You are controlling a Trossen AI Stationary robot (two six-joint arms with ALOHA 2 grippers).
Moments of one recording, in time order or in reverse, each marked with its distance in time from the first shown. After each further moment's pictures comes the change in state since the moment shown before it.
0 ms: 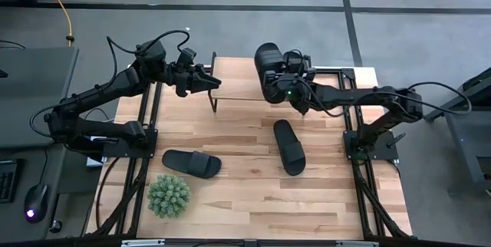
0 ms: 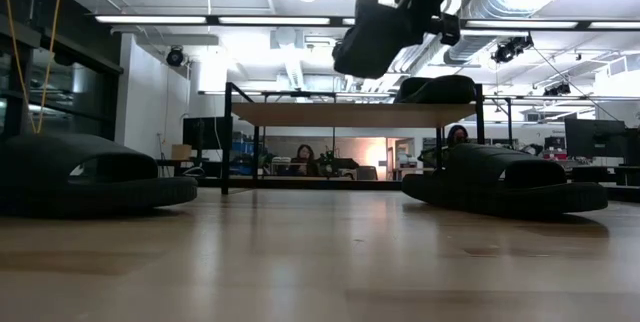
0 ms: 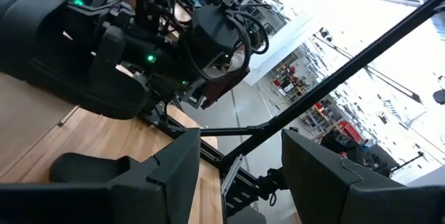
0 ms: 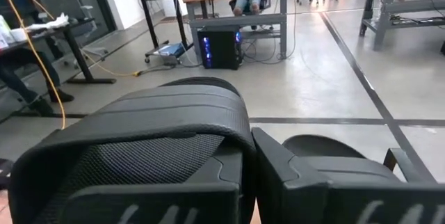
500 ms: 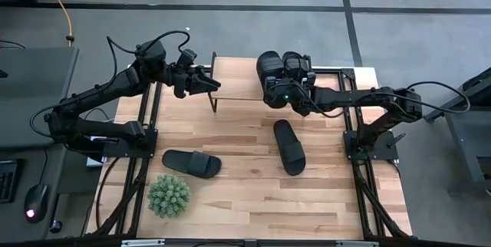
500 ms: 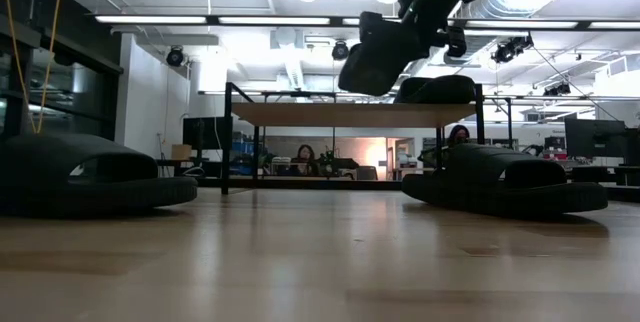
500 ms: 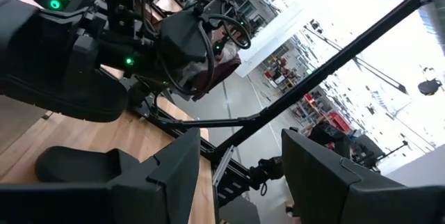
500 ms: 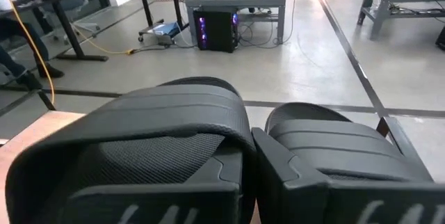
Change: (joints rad) left arm 0.000 0.000 0.000 0.000 0.052 -0.007; right arm 0.000 0.004 -0.046 -0.089 -0.026 0.074
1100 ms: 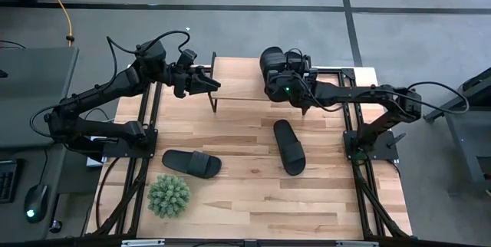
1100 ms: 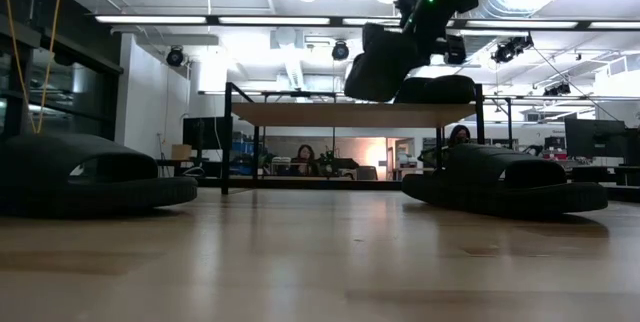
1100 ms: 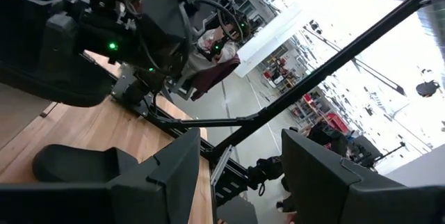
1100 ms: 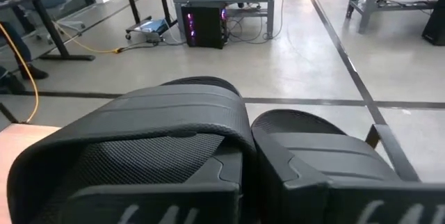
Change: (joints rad) left arm 0.000 0.000 0.000 0.000 0.000 -0.011; right arm -0.082 0.009 0.000 0.007 -0.049 -0.004
